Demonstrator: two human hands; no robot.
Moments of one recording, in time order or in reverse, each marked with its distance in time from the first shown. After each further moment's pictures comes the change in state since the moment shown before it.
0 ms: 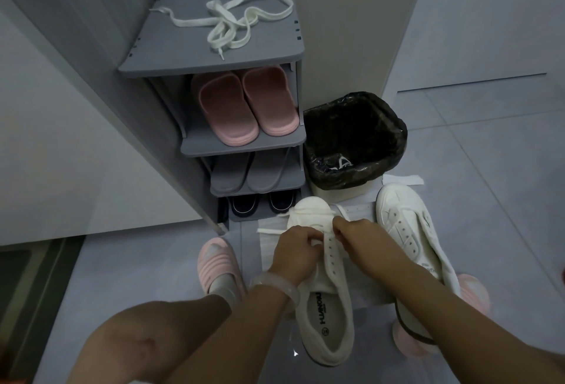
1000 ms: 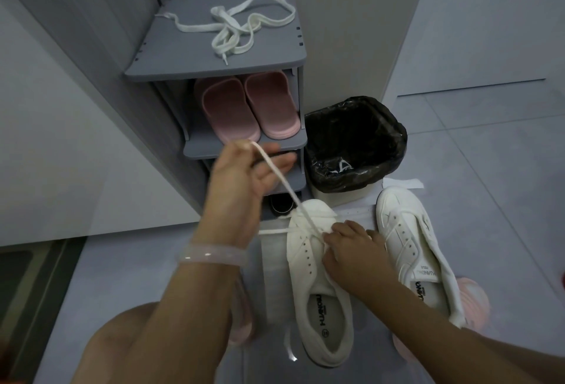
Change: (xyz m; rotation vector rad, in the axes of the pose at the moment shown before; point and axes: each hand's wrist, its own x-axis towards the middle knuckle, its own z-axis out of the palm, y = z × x) left_hand -0.010 0.068 -0.116 -1.158 0.355 0.040; right_hand -0.007 -0.021 0.021 0.065 0.175 0.074
